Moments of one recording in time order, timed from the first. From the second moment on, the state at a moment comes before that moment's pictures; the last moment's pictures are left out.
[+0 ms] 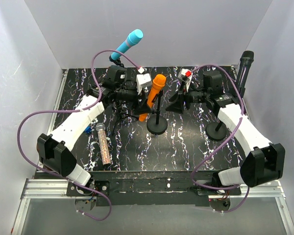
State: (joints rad) left arm -0.51 1.54 1.47 -0.60 0.78 0.41; right arm 0.32 1.35 1.18 -0.34 -1.00 -0.17
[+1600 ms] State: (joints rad) left arm -0.48 1.89 2.05 -0.79 1.12 0.35; right arm 0.43 1.51 1.30 -0.27 -1.17 -0.25
